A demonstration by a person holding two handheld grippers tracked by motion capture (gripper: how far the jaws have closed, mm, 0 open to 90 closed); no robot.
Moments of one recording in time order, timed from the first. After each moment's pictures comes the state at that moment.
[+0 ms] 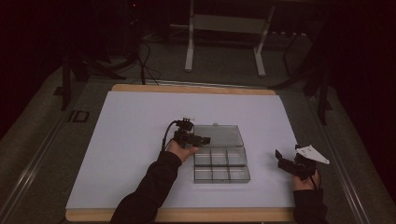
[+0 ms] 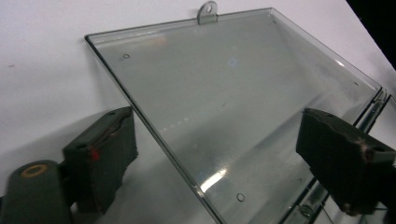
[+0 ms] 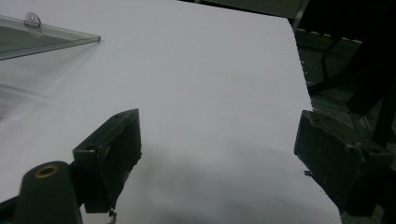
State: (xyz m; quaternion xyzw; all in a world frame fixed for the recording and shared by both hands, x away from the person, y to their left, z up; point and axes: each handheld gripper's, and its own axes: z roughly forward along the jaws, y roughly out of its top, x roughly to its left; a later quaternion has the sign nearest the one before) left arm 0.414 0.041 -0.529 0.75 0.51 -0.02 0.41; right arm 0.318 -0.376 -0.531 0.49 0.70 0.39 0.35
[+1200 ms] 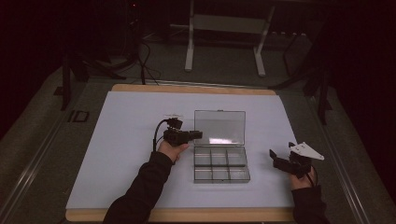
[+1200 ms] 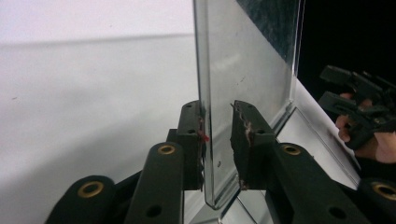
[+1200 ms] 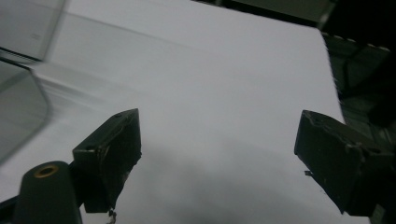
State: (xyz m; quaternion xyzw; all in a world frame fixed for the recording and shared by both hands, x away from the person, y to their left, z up) left arm 0.402 0.077 -0.513 0.72 0.45 -0.06 0.52; right arm 0.320 -0.356 -0.517 0.46 0.73 0.39 0.33
